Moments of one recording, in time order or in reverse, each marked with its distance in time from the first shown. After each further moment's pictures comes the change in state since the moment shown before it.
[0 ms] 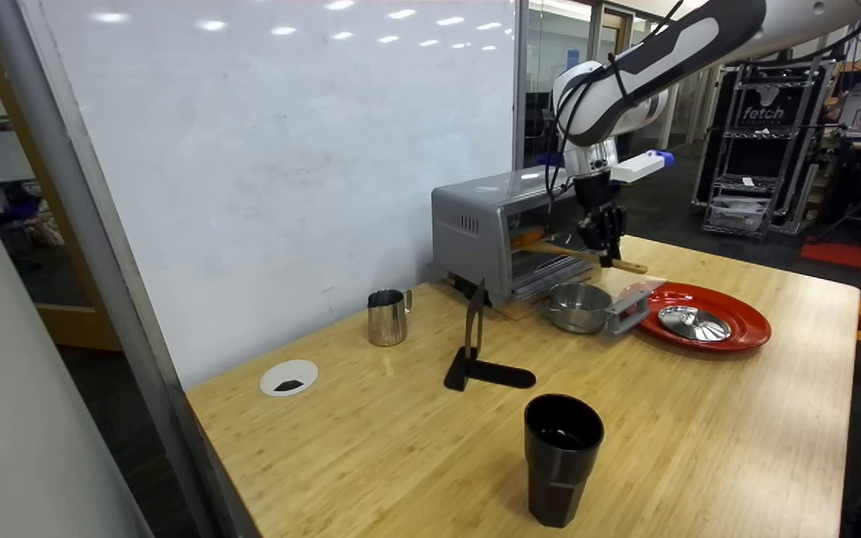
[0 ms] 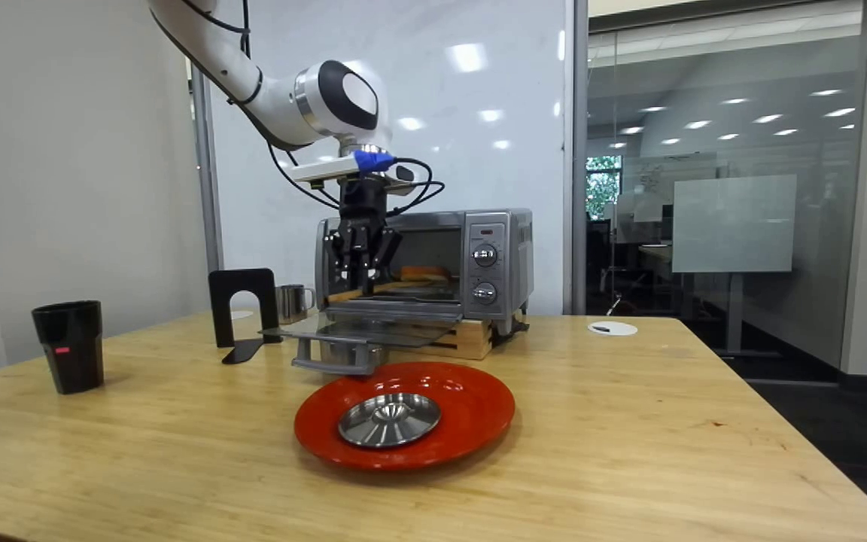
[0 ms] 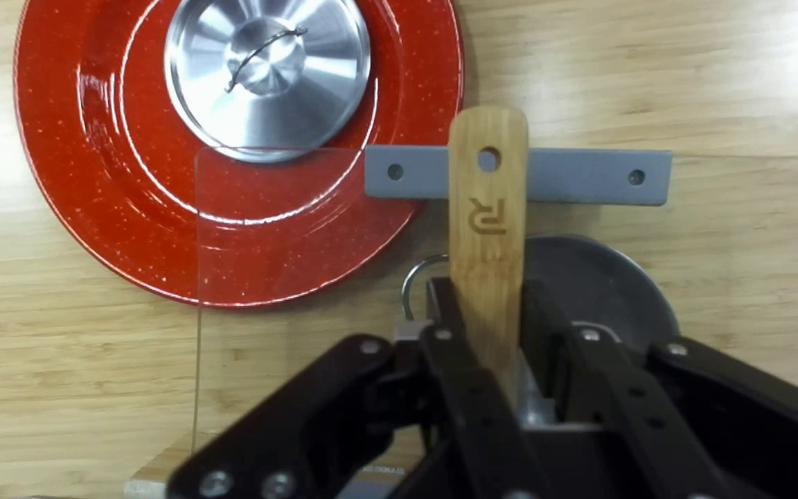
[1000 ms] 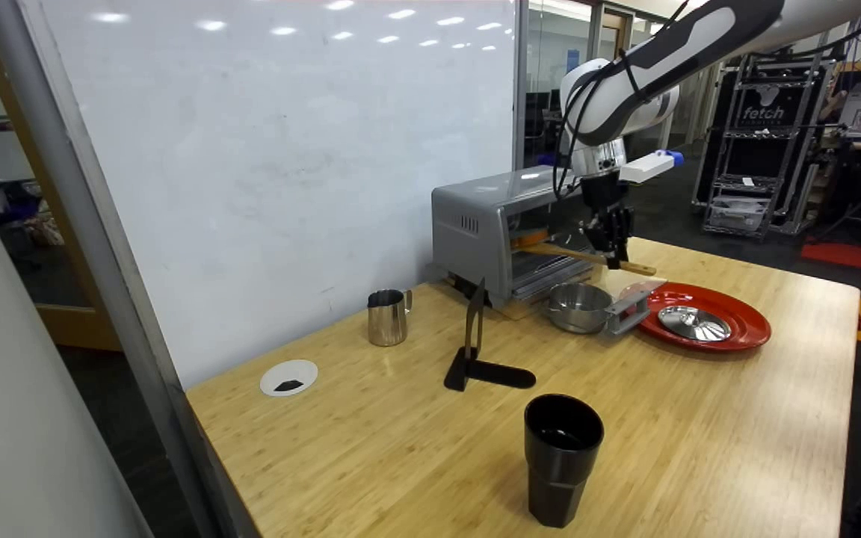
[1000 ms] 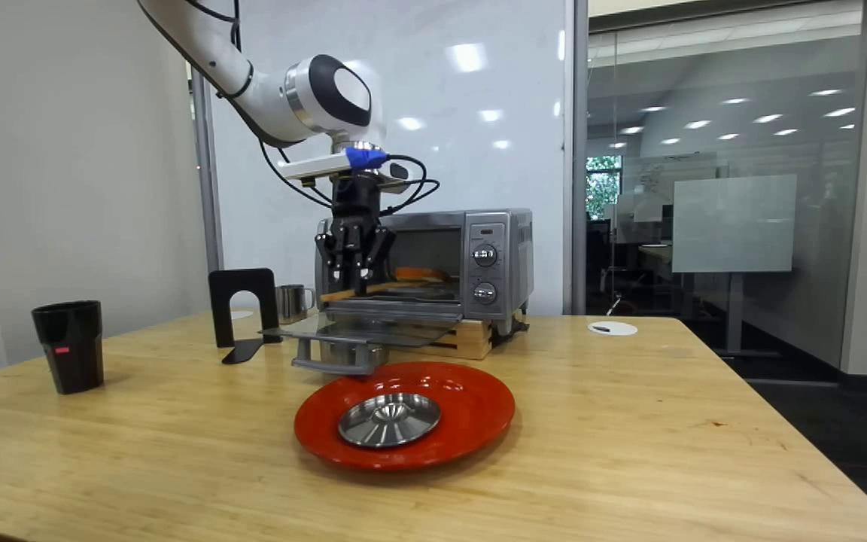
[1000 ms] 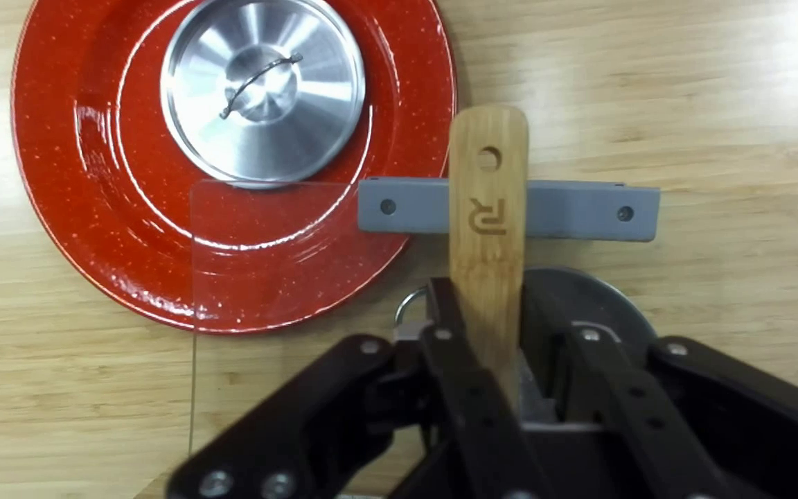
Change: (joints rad) arm 0.006 -0.058 -0.003 -0.091 -0.001 0.033 0.000
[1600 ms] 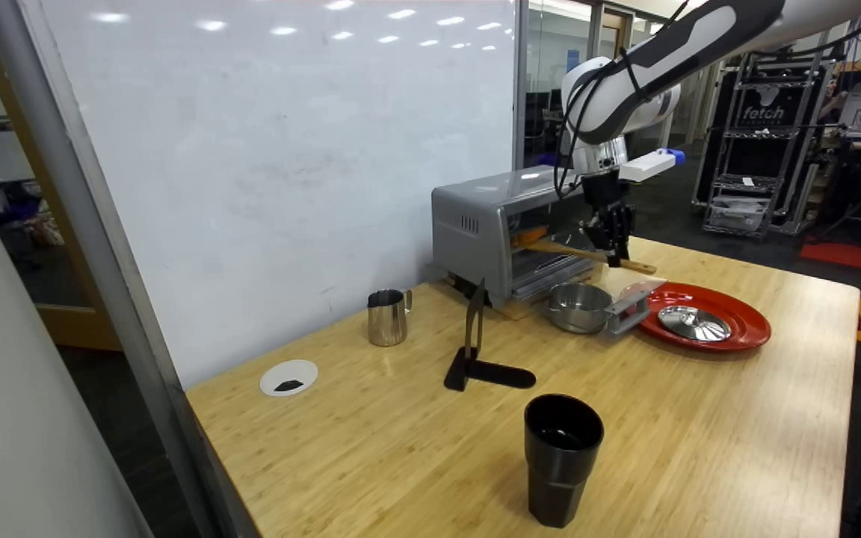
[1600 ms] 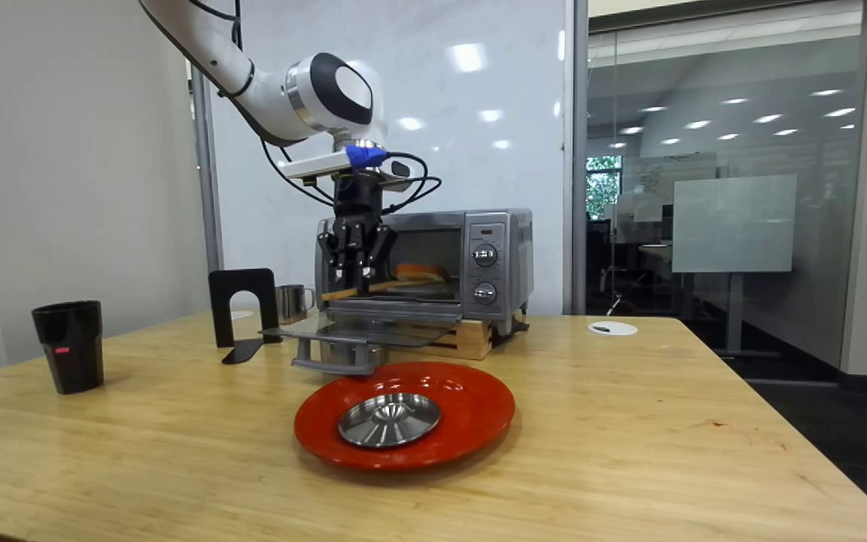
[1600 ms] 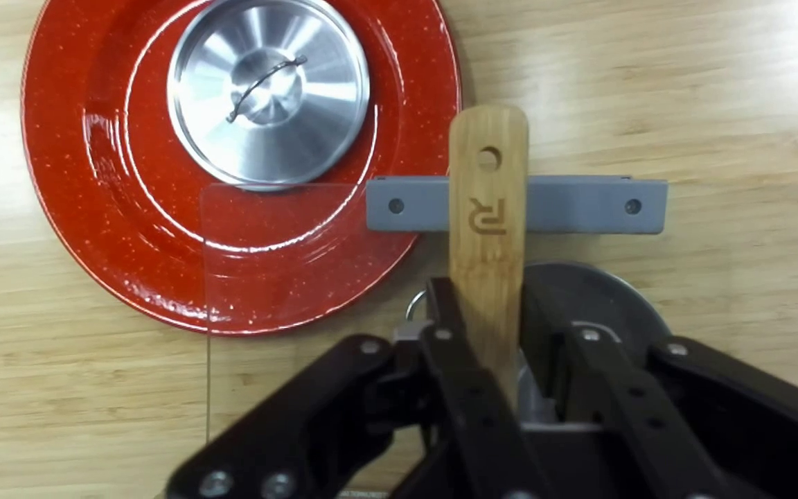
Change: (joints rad) arm 0.000 -0.001 -0.007 0.003 0.000 0.001 0.021
